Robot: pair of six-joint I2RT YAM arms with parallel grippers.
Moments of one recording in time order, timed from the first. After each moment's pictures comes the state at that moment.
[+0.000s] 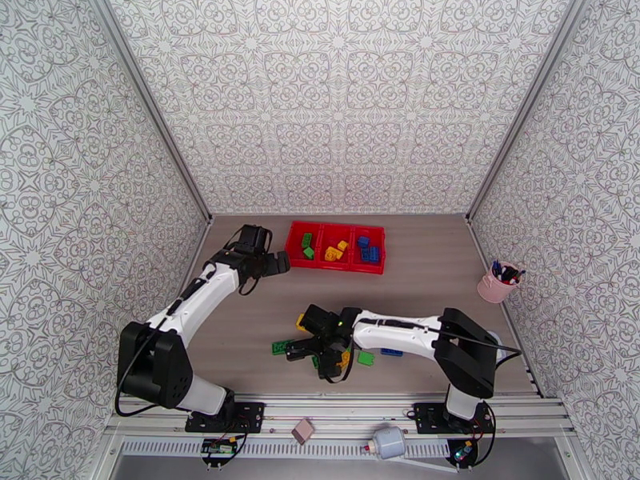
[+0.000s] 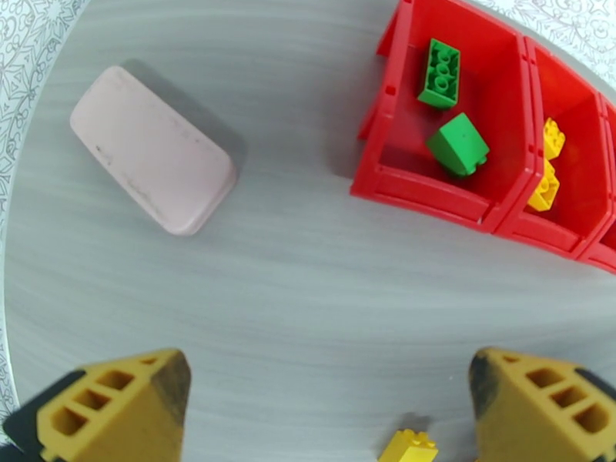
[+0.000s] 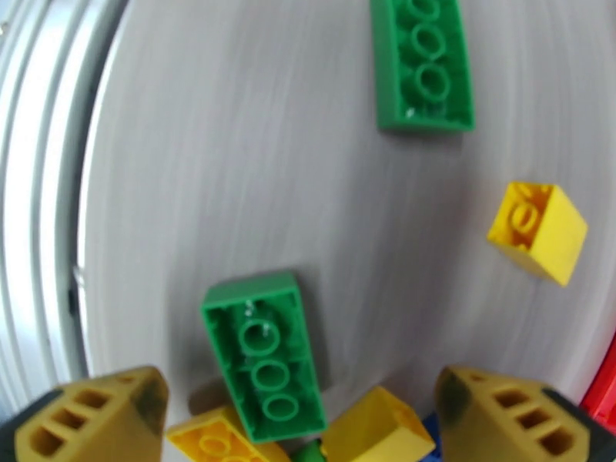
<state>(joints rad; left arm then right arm) -0.26 1.50 1.20 -0.64 -0.10 -0.42 1.13 1.81 1.20 -0.66 -0.04 -0.61</state>
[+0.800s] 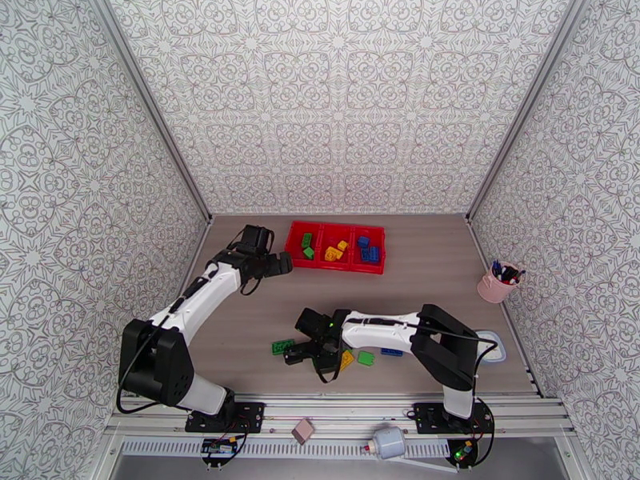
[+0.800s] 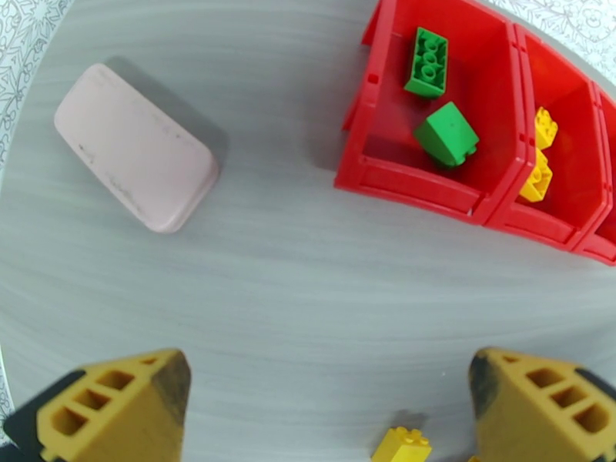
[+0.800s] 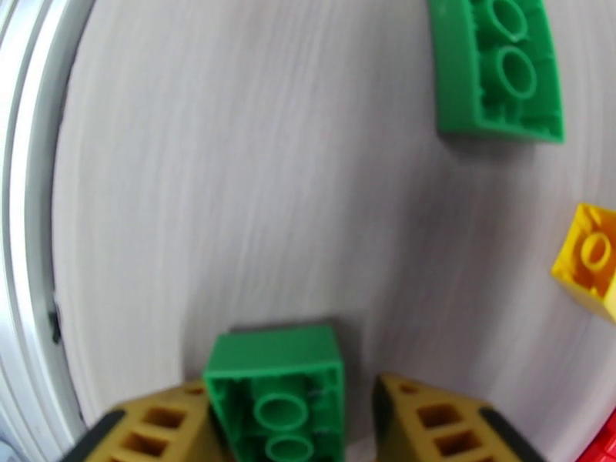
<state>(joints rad) -0.27 1.52 1.20 -0.63 -0.07 -0.42 1.13 1.90 1.22 -0.64 -0.09 -0.60</state>
